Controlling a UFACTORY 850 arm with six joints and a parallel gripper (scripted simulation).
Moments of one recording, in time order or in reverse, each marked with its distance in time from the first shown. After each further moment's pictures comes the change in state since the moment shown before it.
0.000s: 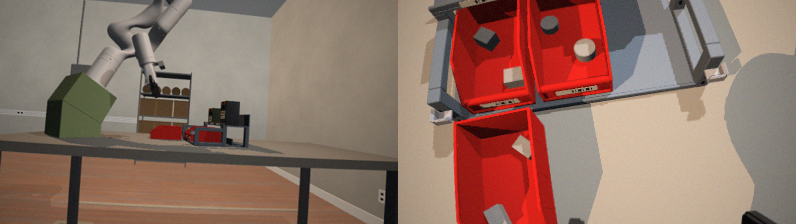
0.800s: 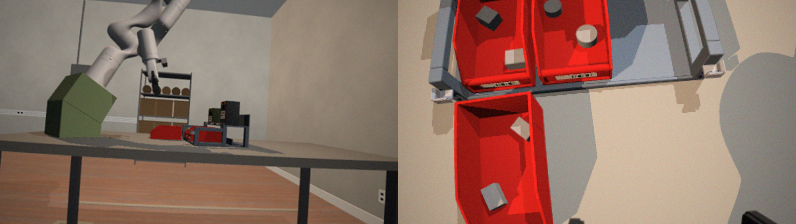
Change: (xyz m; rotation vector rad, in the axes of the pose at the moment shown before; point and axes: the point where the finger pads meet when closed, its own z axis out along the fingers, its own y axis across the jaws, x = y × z) arm 0.006 0.001 -0.017 -0.023 -0.081 -0.063
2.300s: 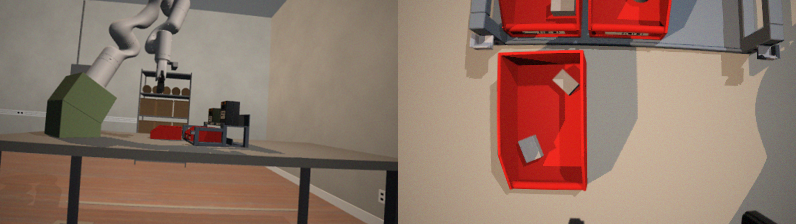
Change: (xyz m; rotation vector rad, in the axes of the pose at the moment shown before) arm 0.017 -0.050 -0.010 0.007 -0.266 -0.122
